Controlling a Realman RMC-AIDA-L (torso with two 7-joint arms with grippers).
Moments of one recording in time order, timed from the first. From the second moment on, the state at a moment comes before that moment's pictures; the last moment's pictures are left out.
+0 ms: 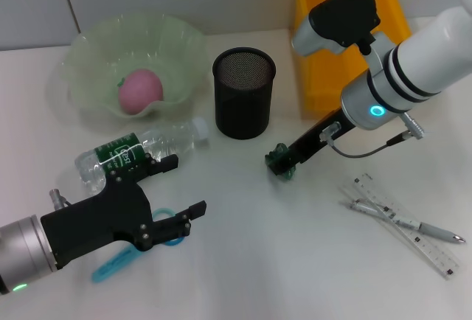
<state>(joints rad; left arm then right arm) -0.37 -2.07 1.22 0.41 1.35 1.43 -0.74 0.79 2.08 -1.34 -0.87 -2.50 -1.20 2.52</state>
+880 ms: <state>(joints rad) -0.37 -2.07 1.23 0.41 1.35 1.43 -0.73 0.80 2.08 -1.34 -0.82 -2.48 -1.17 2.51</state>
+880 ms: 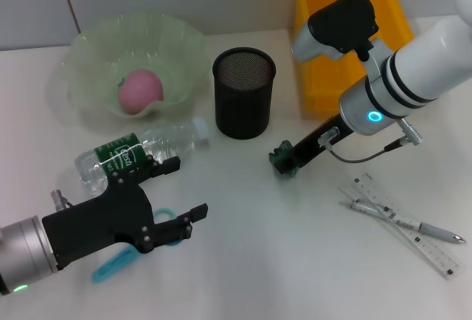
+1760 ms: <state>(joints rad) -0.36 -2.07 1.23 0.41 1.35 1.43 -0.73 0.61 2.08 -1.31 -1.24 -2.47 -1.34 2.58</state>
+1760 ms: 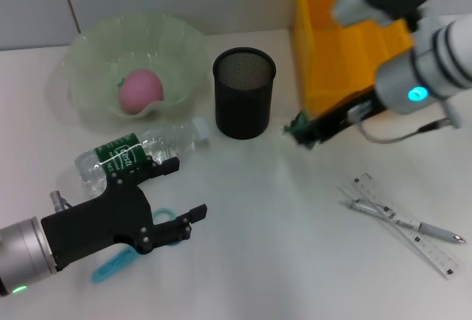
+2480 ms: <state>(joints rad) -0.37 -2.07 1.23 0.41 1.35 1.44 -0.73 0.58 2.07 -1.10 -1.30 -2.55 -1.12 2.51</state>
